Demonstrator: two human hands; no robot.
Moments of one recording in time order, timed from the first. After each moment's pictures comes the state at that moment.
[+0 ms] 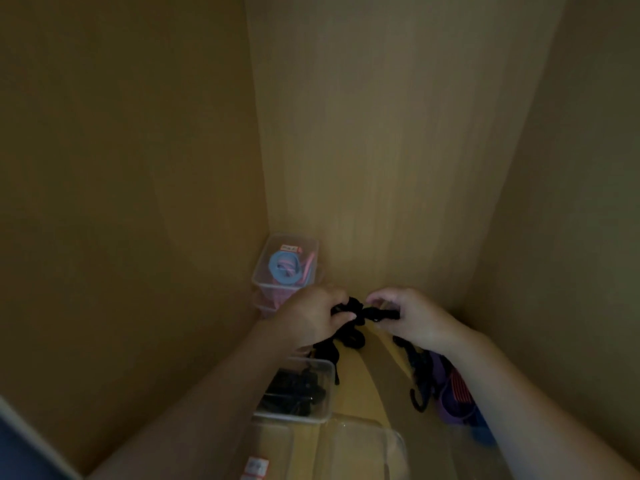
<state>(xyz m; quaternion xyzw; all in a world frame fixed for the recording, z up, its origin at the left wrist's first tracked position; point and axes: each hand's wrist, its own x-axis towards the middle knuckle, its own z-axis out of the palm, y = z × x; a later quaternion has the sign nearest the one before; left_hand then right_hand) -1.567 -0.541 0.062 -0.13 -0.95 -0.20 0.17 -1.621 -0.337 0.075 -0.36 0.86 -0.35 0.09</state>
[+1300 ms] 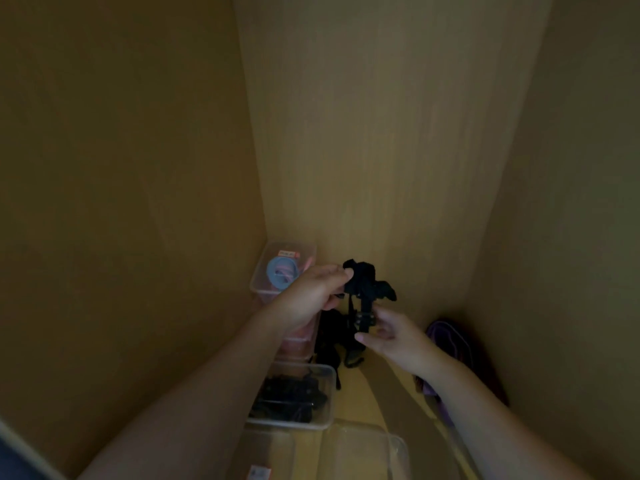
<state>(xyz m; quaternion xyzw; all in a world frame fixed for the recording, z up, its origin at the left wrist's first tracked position) -1.566 -0.524 0.107 -0.03 -0.76 -0.65 0.01 -1.609 -0.355 0.034 -0.28 0.80 -0.51 0.15</state>
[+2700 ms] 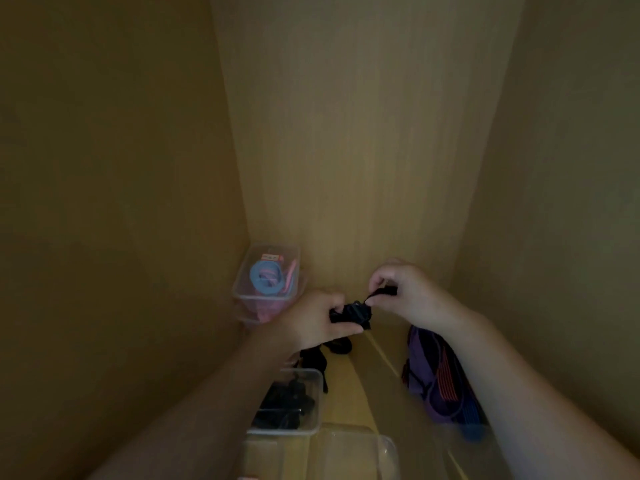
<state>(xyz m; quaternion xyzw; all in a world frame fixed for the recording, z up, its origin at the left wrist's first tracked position) -1.580 -0.520 0.064 -0.15 -0.94 -0.31 0.09 -1.630 -0.322 0.105 -0.36 0.86 -0.36 -0.04</state>
